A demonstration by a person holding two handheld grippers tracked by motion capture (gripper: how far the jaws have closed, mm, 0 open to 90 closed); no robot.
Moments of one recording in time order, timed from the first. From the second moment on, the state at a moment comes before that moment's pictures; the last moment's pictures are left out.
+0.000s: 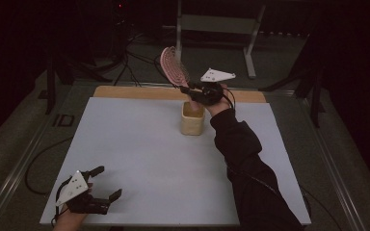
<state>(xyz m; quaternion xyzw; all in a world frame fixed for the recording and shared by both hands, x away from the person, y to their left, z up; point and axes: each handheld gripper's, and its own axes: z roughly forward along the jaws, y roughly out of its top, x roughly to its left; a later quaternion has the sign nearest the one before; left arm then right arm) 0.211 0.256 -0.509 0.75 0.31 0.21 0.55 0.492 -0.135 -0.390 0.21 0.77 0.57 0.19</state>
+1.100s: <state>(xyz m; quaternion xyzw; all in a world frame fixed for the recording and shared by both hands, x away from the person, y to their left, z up) 0.212 0.255 -0.510 0.75 0.31 0.20 0.55 0.498 -0.140 -0.432 0.22 0.78 0.57 0.18</state>
